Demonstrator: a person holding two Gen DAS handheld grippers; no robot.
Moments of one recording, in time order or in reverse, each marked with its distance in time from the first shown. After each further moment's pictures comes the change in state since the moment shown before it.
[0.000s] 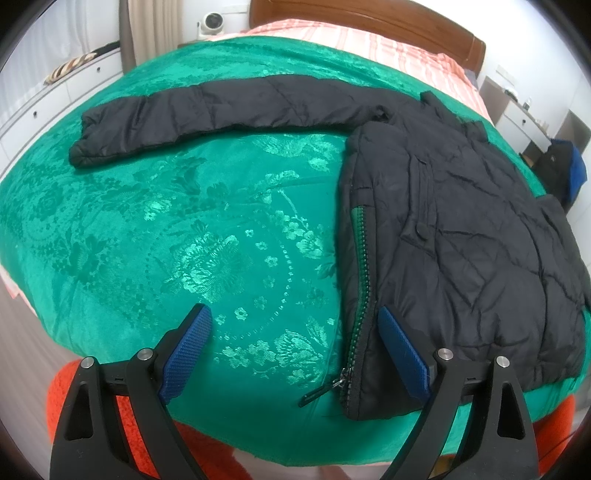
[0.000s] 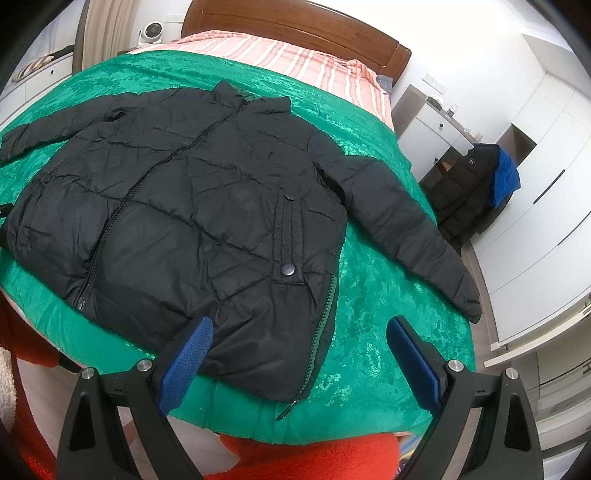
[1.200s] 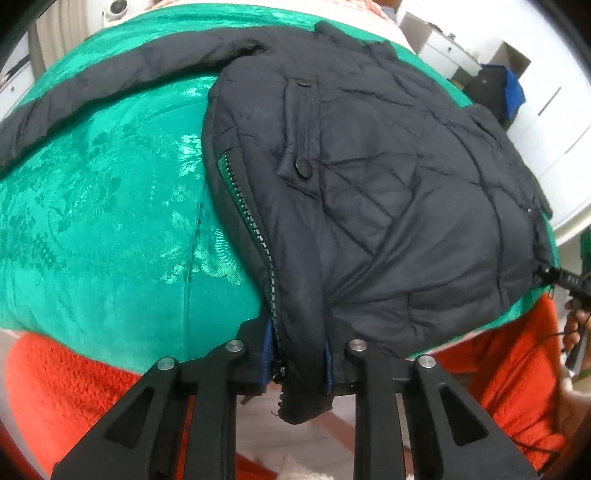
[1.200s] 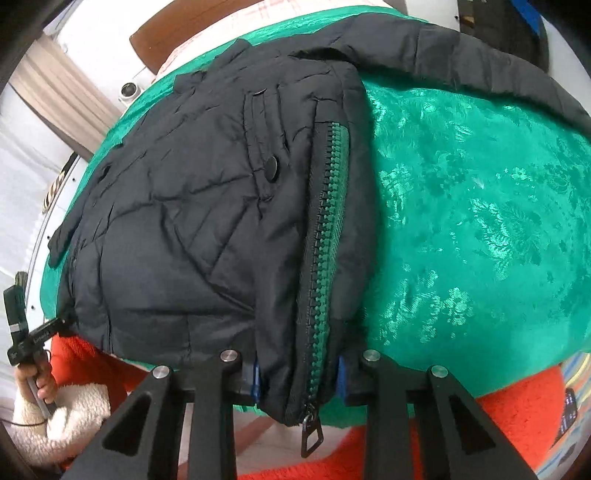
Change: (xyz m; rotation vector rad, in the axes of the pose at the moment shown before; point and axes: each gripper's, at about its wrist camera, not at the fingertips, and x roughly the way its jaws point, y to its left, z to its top) left arm -0.021 -0.038 -0.059 0.225 0.202 -0.221; right arm 0.112 -0.056 -0.086 0.464 0.195 0.551
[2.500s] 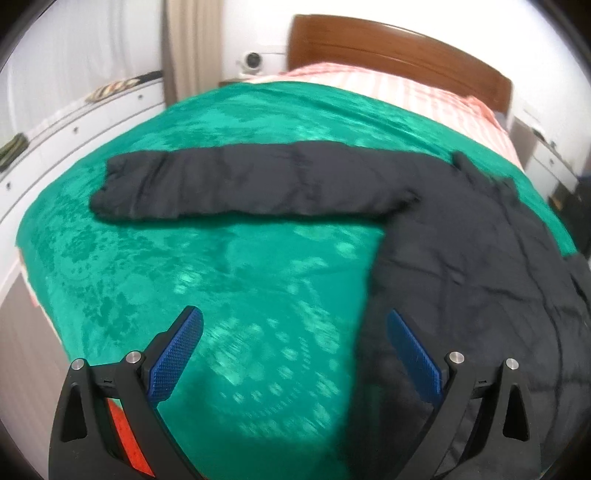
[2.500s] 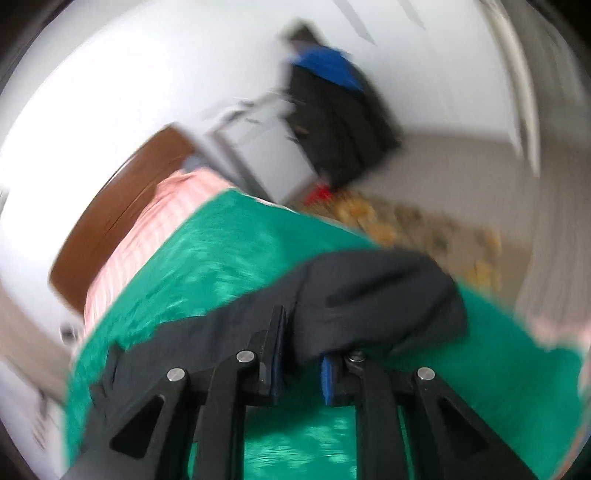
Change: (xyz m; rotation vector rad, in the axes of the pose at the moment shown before) left arm -0.021 0.066 0.088 -0.307 -0.384 0.389; right arm -0.116 -0.202 0.185 0.467 -0.686 -0.191
